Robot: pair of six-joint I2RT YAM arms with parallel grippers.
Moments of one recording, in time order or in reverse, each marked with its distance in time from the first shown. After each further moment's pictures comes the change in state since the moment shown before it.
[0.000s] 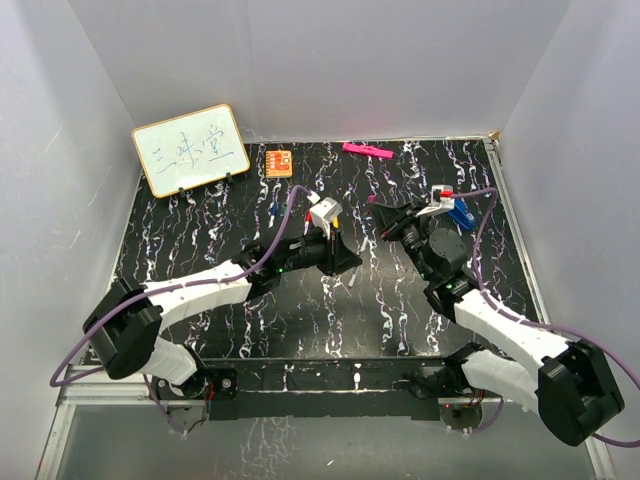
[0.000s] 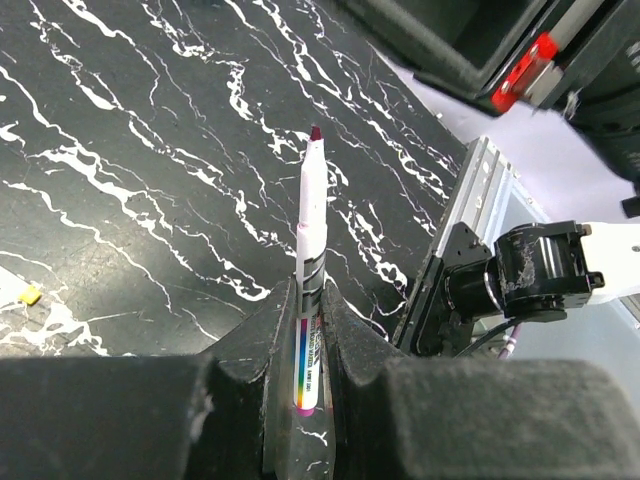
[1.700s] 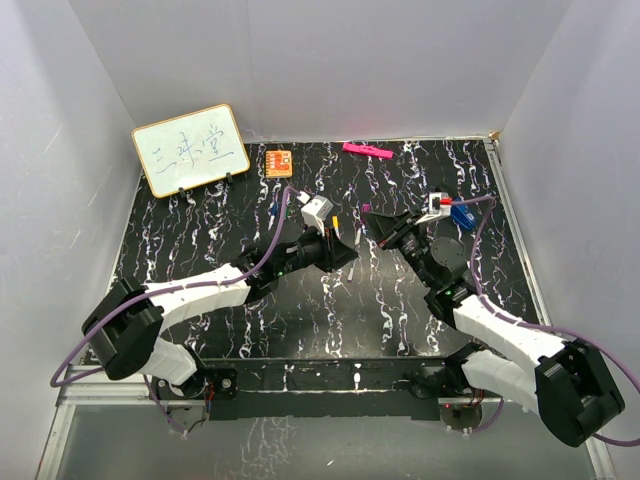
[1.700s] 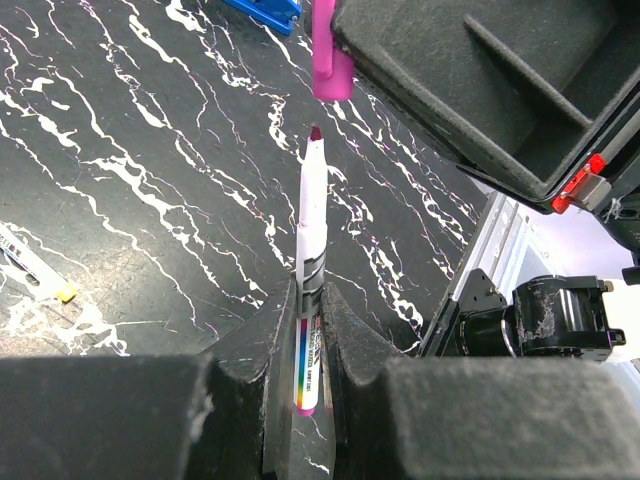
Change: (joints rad) left arm 0.000 -0.006 -0.049 0.085 -0.116 -0.066; right arm 0.002 -0.010 -0.087 0.116 -0.104 0.097
